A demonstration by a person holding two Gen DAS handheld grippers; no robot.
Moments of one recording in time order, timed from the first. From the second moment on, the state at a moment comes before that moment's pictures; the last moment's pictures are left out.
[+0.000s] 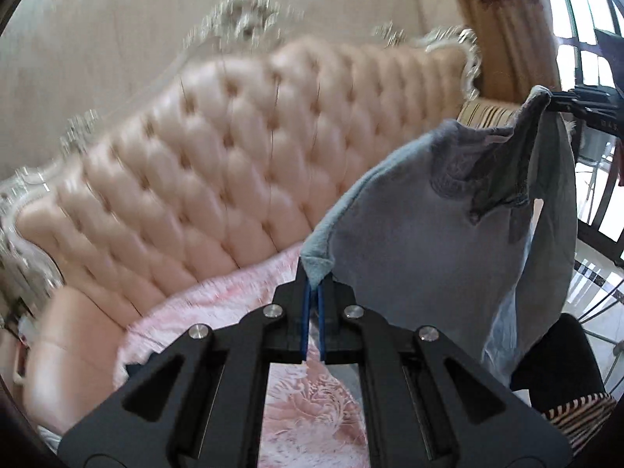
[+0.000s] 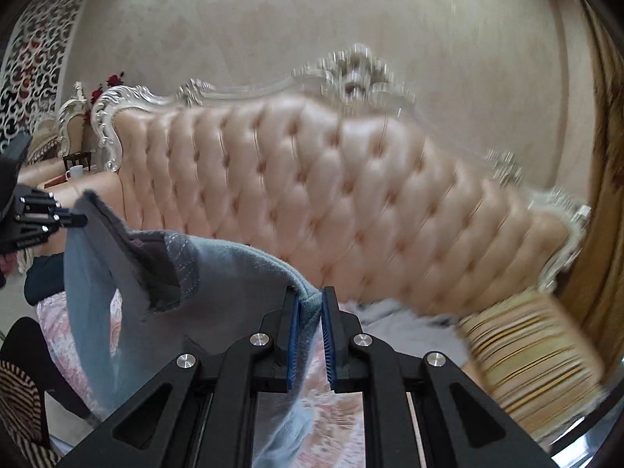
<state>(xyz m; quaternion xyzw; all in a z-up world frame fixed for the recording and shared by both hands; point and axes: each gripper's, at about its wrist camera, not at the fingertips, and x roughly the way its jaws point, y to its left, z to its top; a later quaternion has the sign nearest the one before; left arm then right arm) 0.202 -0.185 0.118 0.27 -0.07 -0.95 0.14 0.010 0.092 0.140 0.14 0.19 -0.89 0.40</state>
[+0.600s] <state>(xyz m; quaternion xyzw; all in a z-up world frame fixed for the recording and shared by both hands) 0.326 -0.102 0.221 0.13 -0.16 -0.97 0.12 0.147 0.171 0.258 -0.01 0.22 -0.91 0.34</state>
